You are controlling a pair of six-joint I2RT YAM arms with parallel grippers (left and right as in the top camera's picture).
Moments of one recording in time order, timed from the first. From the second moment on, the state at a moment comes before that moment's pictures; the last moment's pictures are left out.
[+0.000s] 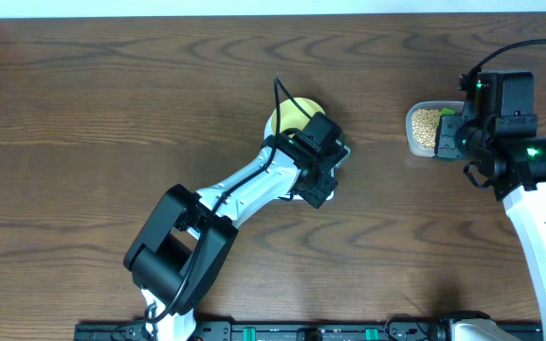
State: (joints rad) left arm -0.69 1.93 1.27 -0.65 0.17 0.03; right arm 0.08 1.32 1.26 -0.89 0.09 0.15
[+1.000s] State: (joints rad) left arm -0.69 1.94 1.27 -0.65 0.13 0.03; right arm 0.08 1.32 1.26 -0.89 0.11 0.15
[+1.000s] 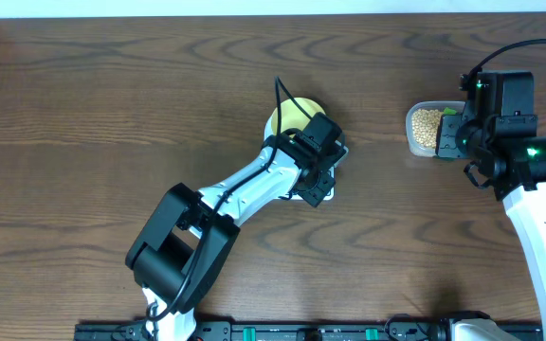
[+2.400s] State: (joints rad) left arm -0.69 1.95 1.29 -0.69 0.13 0.03; right arm 0.08 1.32 1.26 -0.88 0.13 0.15
